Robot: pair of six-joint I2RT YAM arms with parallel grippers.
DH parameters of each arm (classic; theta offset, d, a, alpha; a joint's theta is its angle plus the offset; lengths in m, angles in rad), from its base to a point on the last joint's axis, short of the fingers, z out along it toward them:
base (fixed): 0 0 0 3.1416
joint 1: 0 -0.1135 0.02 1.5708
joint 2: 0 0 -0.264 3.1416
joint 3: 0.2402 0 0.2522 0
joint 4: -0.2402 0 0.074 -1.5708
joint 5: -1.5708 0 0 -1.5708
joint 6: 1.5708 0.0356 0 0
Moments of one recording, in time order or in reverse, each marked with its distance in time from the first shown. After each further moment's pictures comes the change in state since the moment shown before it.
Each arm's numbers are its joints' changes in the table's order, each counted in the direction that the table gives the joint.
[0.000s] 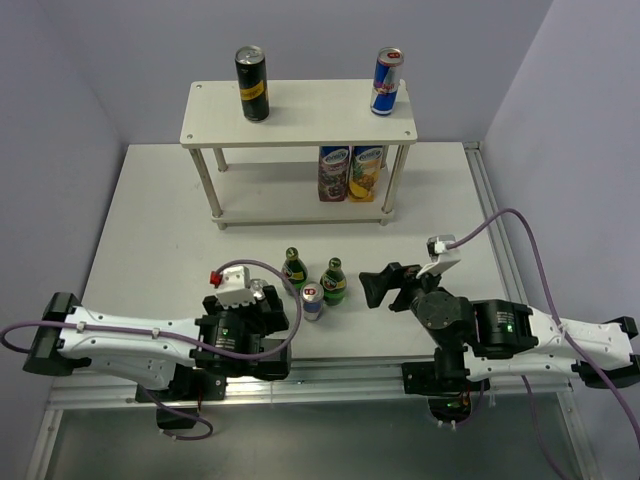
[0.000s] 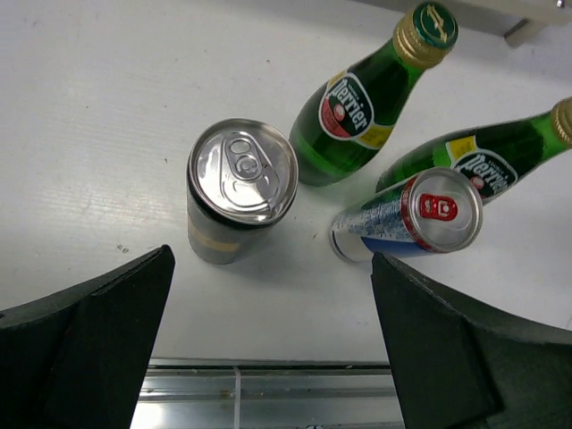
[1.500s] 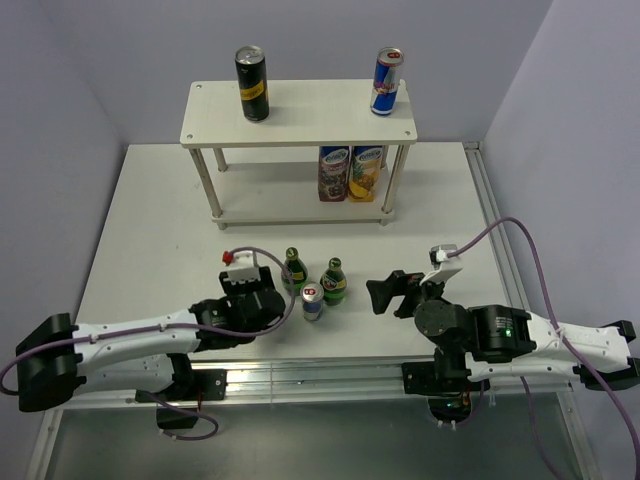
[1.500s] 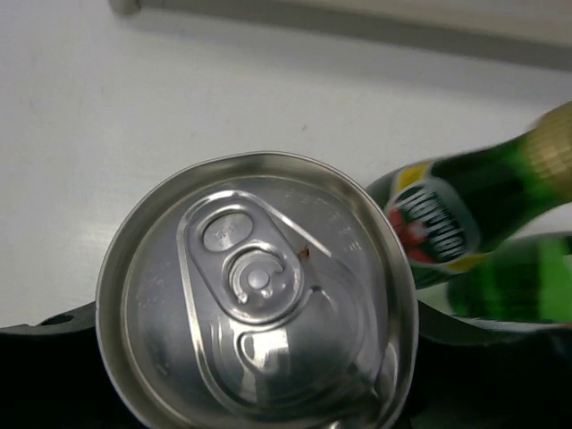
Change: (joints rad) left arm -0.431 -0.069 -0.451 0.995 -0.085 0.793; right arm 0.000 -0.079 -0.101 -0.090 -0.012 0.086
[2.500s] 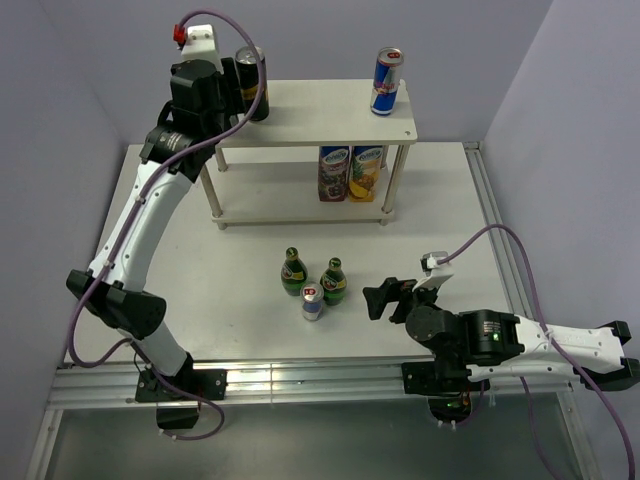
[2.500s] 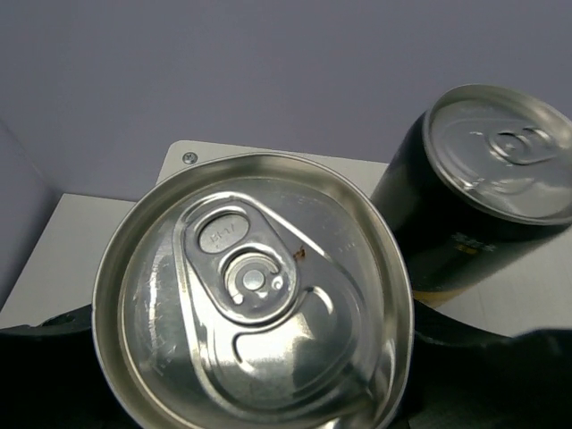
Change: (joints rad) left arm -0.747 0.579 1.536 -0.211 -0.488 0.801; right arm 0.000 -0.016 -0.103 0.046 0.010 0.015
